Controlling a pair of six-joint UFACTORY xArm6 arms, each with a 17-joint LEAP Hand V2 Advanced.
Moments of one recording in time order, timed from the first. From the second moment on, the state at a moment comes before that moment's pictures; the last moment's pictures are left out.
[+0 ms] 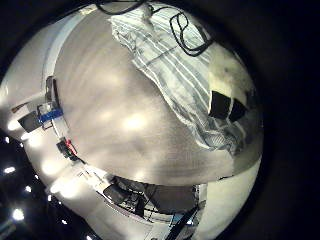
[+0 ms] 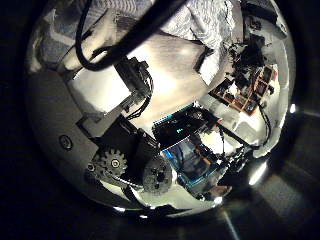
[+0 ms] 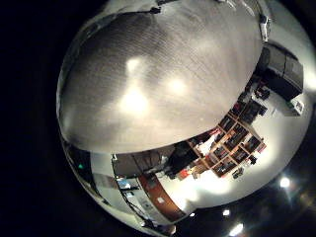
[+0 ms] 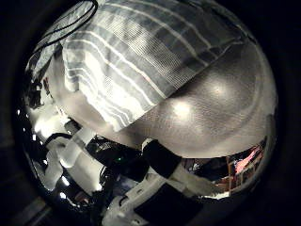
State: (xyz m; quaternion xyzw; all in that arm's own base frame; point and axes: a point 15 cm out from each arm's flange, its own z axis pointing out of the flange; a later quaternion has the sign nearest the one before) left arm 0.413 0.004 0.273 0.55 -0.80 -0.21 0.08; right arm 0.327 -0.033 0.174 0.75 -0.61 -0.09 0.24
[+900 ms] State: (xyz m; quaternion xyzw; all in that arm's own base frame) left arm 0.384 0.027 0.310 0.54 -0.81 -0.20 0.11; right arm 0.346 -0.043 0.260 0.75 -0.65 0.06 0.08
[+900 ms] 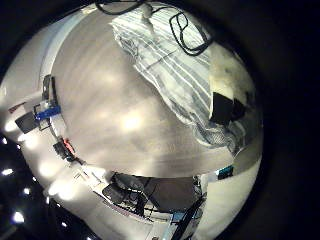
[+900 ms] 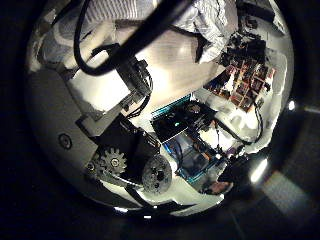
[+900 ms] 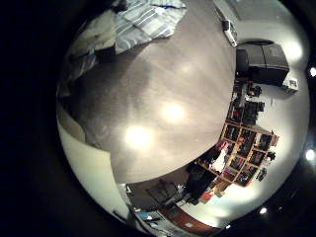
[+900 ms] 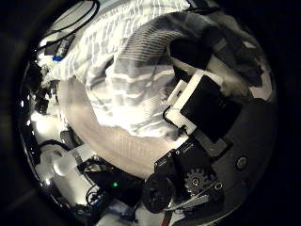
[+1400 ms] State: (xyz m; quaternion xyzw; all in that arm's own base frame) left arm 0.329 0.020 0.356 0.50 -0.83 -0.19 0.15; right arm 0.308 -0.039 0.379 0.73 -0.67 0.10 0.01
